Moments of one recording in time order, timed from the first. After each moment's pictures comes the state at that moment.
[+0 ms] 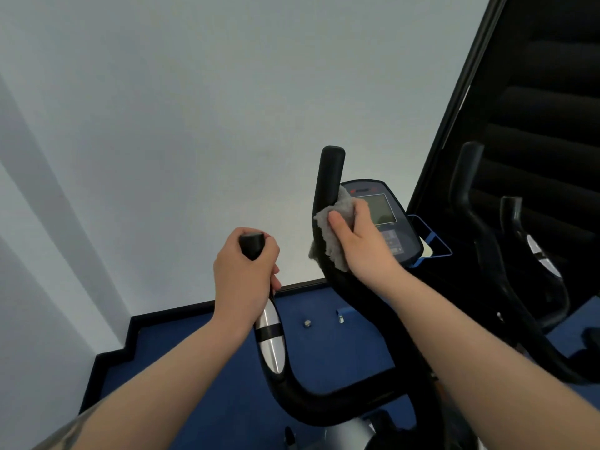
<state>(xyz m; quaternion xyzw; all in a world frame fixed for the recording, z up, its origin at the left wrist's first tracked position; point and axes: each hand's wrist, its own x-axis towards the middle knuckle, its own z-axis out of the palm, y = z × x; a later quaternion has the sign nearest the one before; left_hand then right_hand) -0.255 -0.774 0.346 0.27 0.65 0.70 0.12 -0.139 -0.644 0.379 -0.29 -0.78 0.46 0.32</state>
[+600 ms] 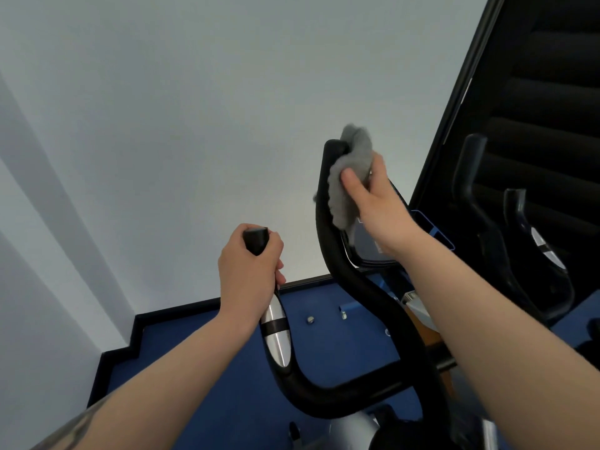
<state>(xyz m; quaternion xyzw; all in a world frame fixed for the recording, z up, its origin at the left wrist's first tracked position) -0.255 -0.773 0.344 0.26 0.64 0.71 0.13 -0.147 -0.621 0.413 -0.18 -0.73 0.55 0.37</state>
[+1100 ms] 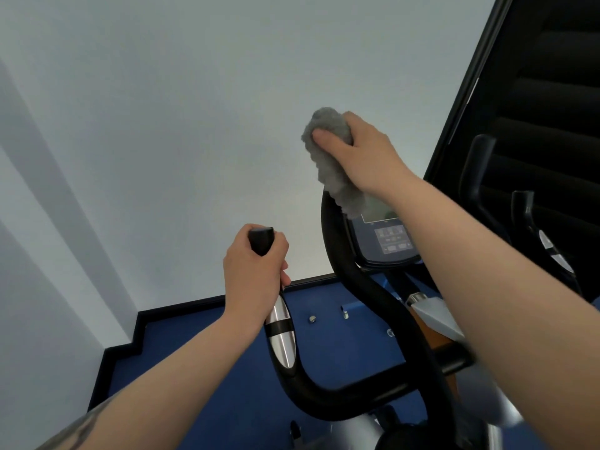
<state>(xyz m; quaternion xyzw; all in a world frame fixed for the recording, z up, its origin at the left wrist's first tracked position) -0.254 -0.774 0.345 0.26 0.64 0.71 0.13 -0.181 -0.618 0.475 -0.27 -0.86 0.28 0.33</state>
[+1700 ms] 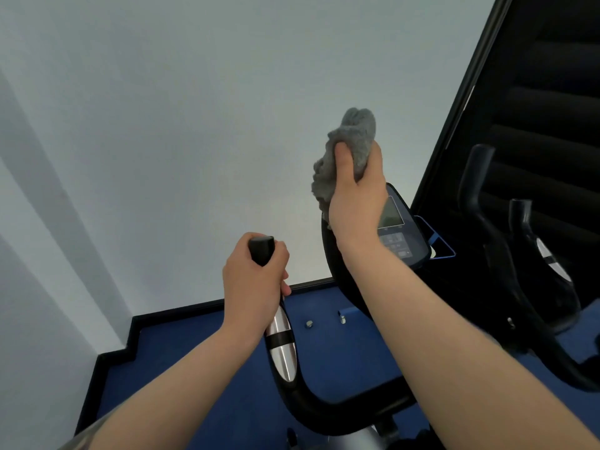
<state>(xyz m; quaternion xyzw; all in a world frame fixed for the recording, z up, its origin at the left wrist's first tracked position) -0.255 -0.775 0.343 0.27 0.64 0.71 0.14 -0.201 -0.657 0.425 -0.28 -0.62 0.42 0.60</state>
